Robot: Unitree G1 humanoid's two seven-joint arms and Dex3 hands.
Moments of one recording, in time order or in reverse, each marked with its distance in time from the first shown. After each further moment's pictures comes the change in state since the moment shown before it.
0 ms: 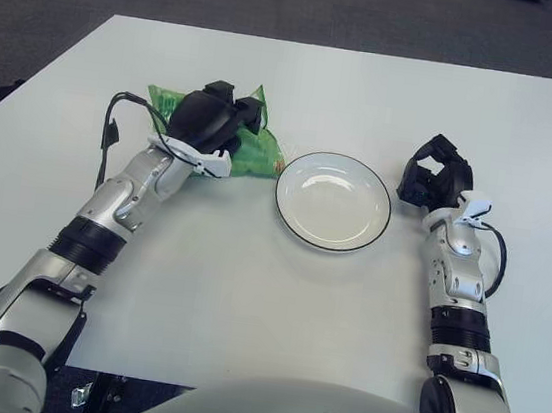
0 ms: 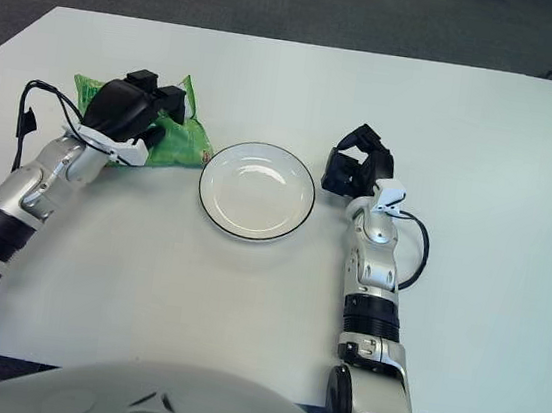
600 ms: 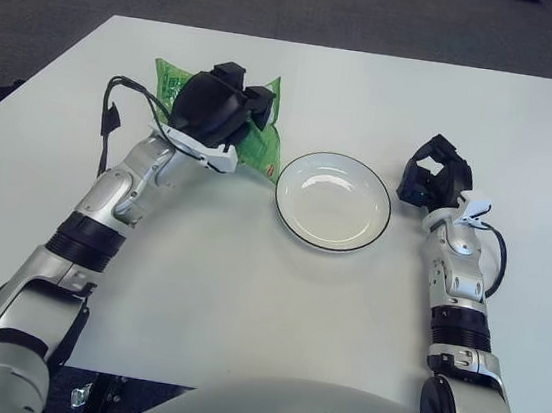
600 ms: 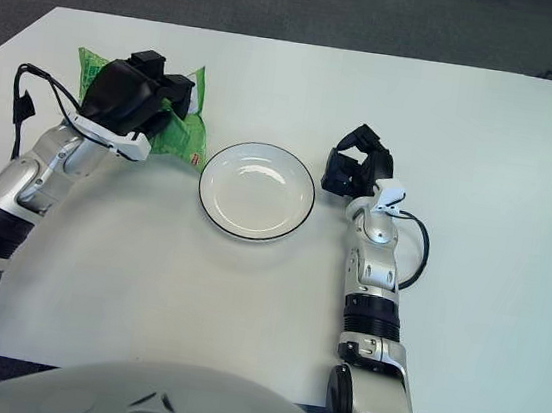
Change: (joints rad) left arm -0.012 -0.009 0.044 -0.105 0.039 -0.021 -0.009; right arm -0.001 -0.002 0.000 0.006 0.000 0.000 0.010
